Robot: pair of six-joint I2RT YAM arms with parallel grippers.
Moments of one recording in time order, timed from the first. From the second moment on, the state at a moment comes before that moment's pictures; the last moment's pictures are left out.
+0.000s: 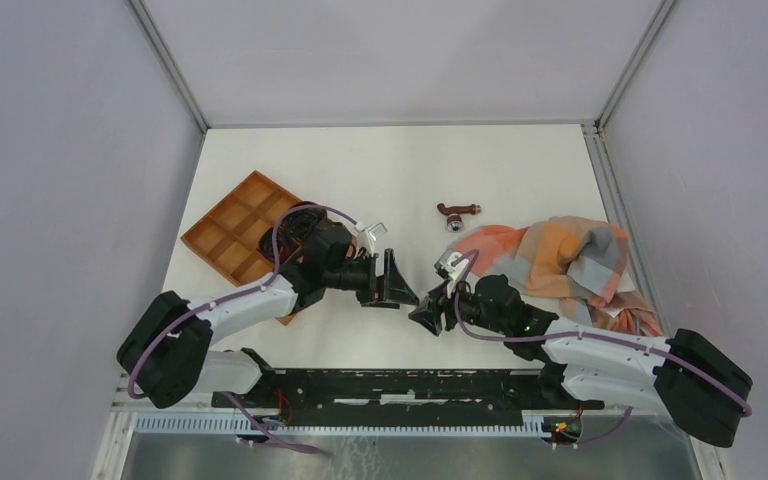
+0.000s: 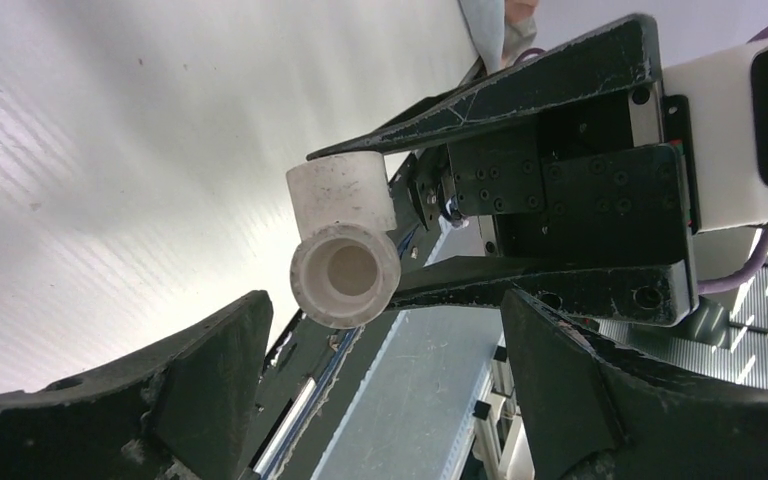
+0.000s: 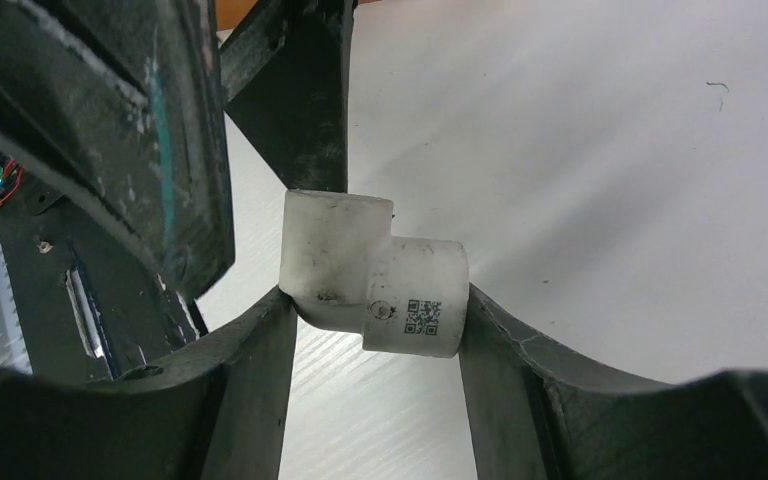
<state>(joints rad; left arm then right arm) -0.69 1.31 0.60 0.11 0.70 -0.84 0.93 1.01 0.27 0.40 -0.14 0.24</state>
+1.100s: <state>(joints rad) -0.72 1.37 0.48 0.41 0.59 -1.05 0.93 1.03 0.26 0.44 -0.16 0.27</state>
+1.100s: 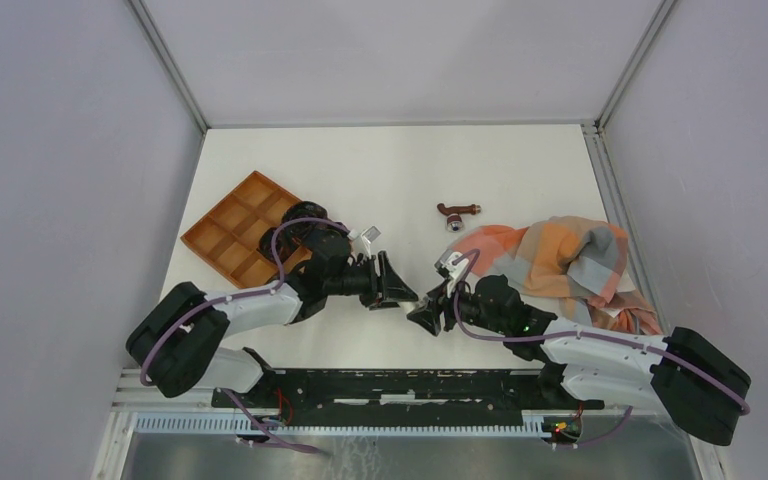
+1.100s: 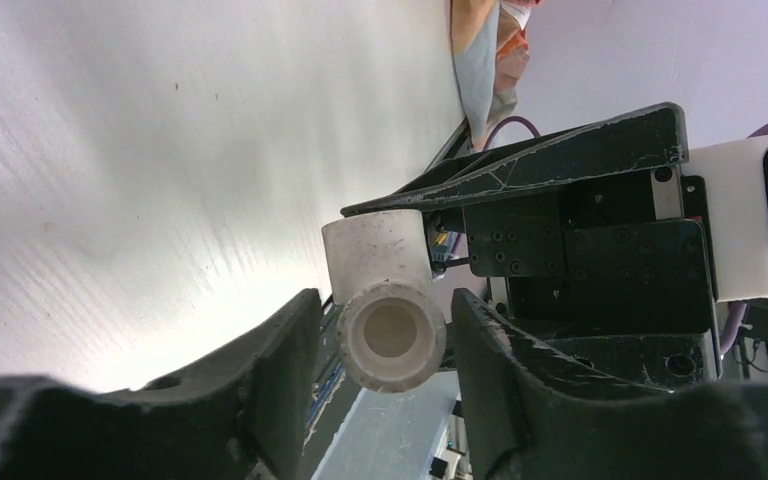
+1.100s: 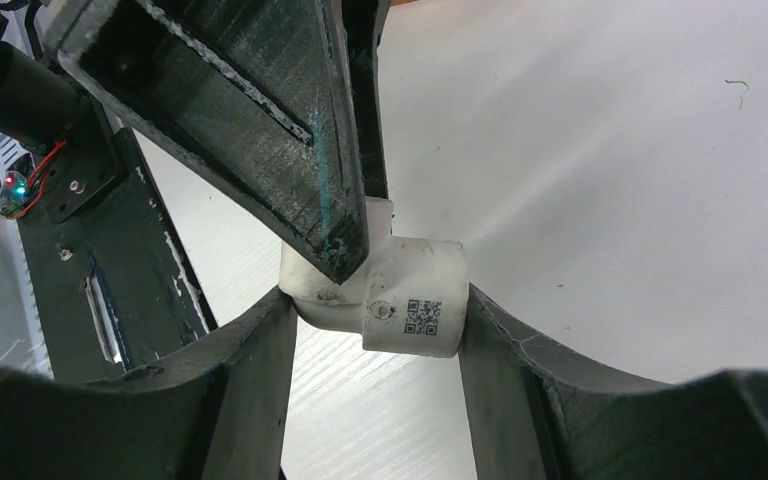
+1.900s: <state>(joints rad) -0.71 1.37 0.95 -0.42 0.26 -0.71 0.87 0.72 0.28 0.10 0.06 0.27</state>
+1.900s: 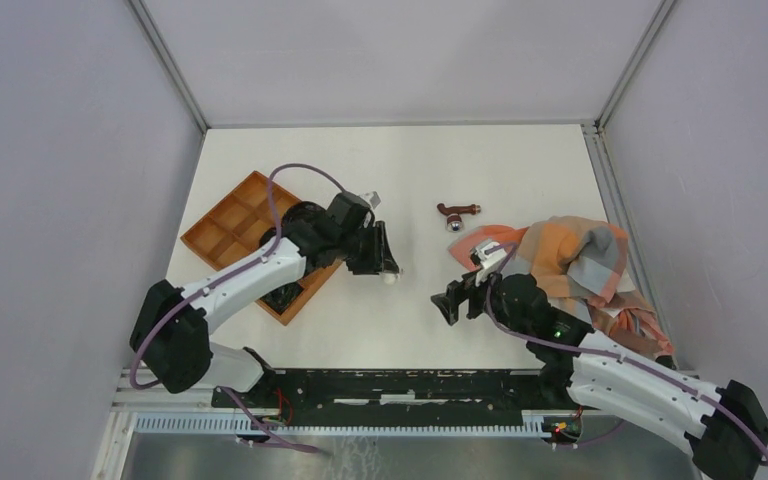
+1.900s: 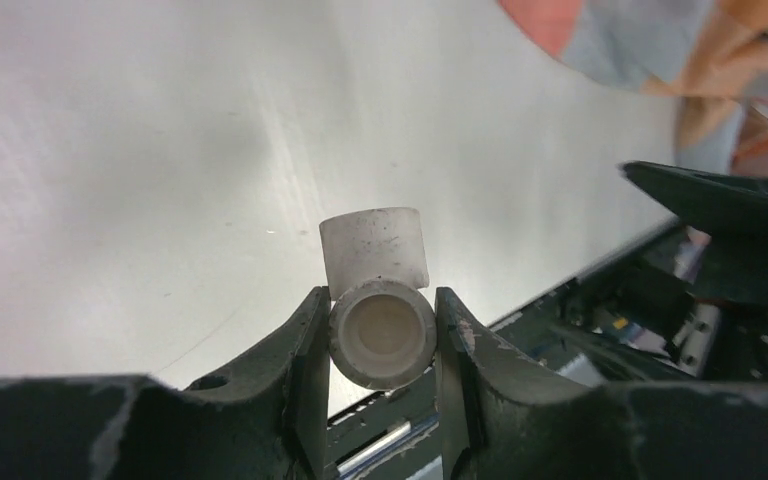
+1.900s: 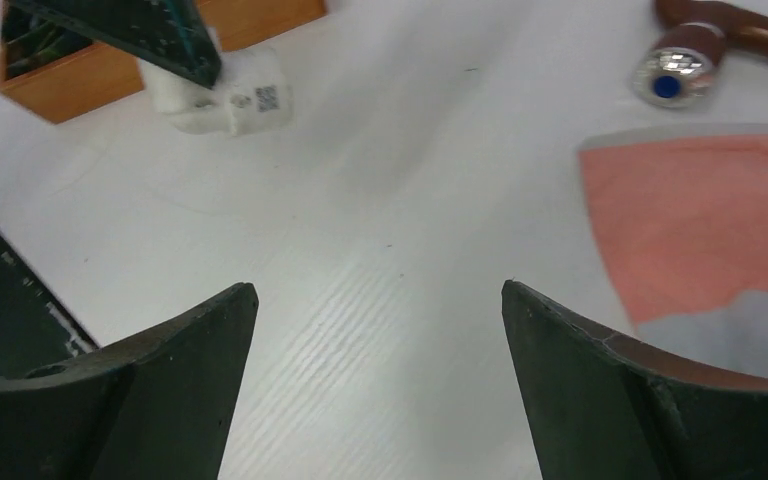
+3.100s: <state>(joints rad) -0.66 2.19 1.75 -1.18 0.10 -0.78 0.82 0.63 0.41 -0.32 0.45 0.42</state>
